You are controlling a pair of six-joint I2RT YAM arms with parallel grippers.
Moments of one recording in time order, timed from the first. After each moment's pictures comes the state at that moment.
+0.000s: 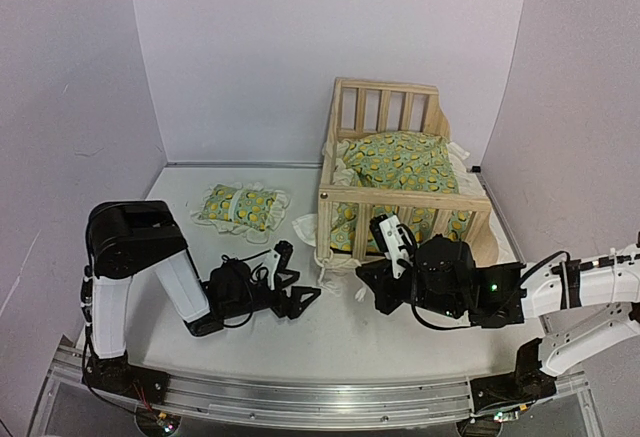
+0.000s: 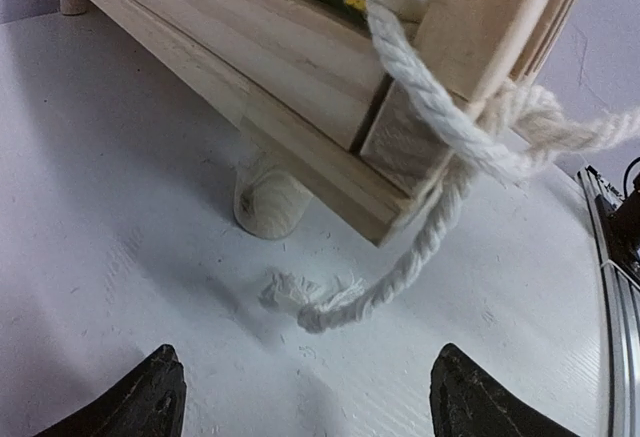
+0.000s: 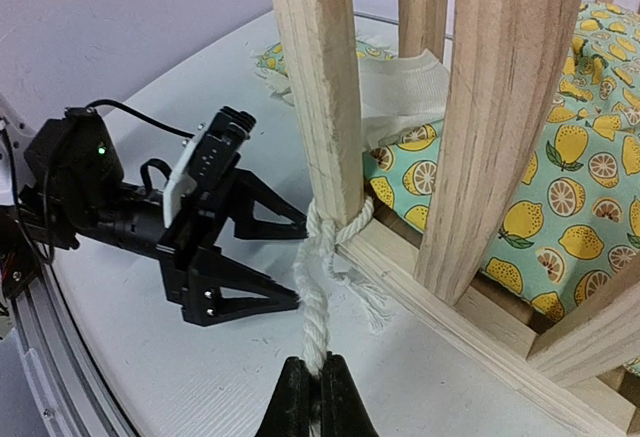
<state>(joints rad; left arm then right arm) -0.96 2.04 0.52 1.29 0.10 -0.31 1.18 1.20 0.60 0.15 0.32 0.33</state>
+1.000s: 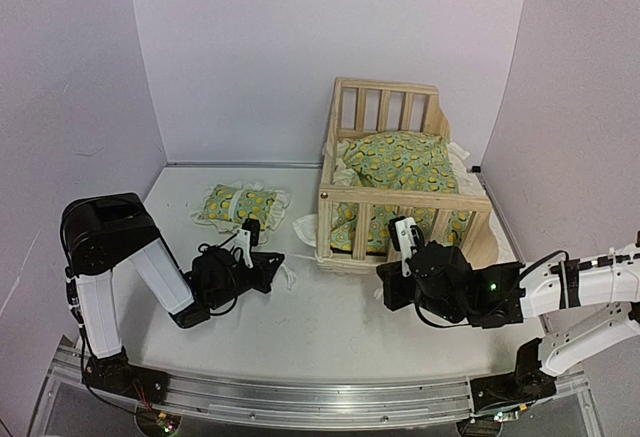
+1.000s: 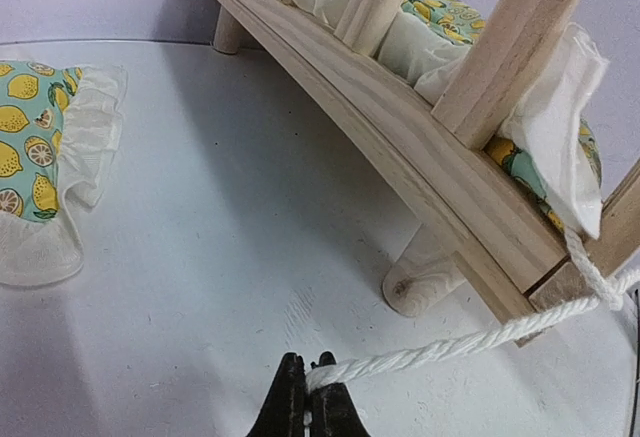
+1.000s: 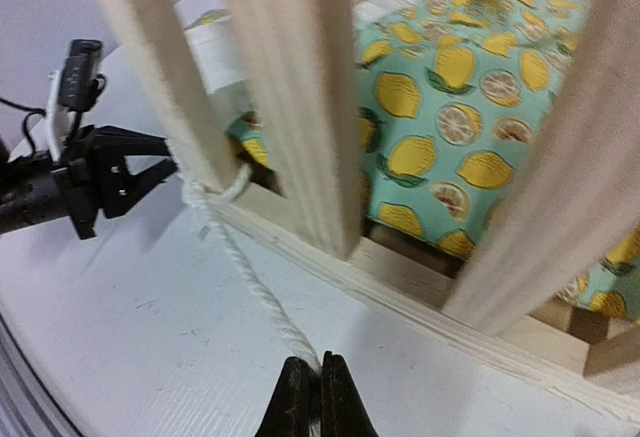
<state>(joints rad) -0.87 1.95 0.46 1.30 -0.12 -0.40 1.17 1.21 0.60 0.02 0.49 0.47</state>
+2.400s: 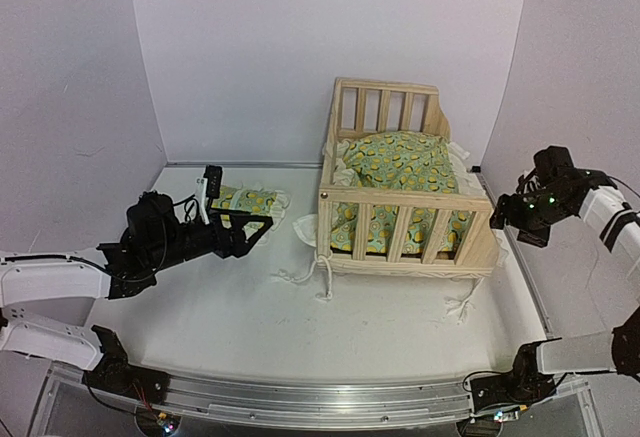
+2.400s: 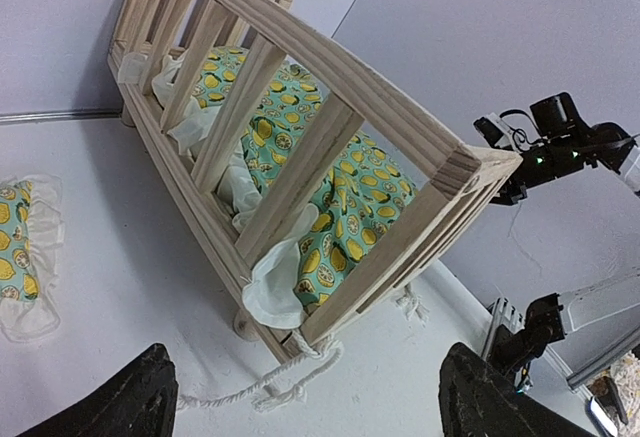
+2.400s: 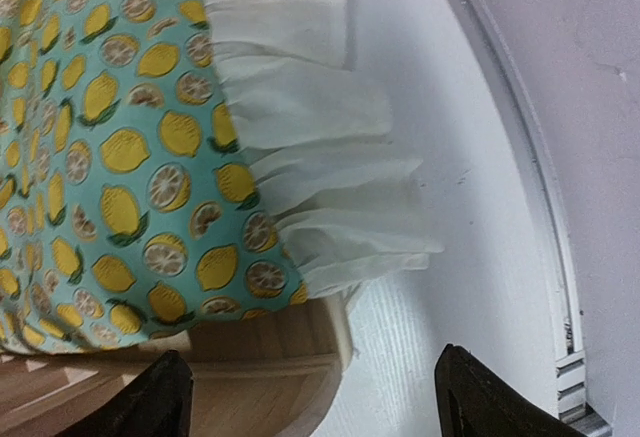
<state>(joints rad) -0.80 1.10 0.53 0.47 0.16 -0.50 0.01 1.15 1.05 -0.93 -0.05 0.36</state>
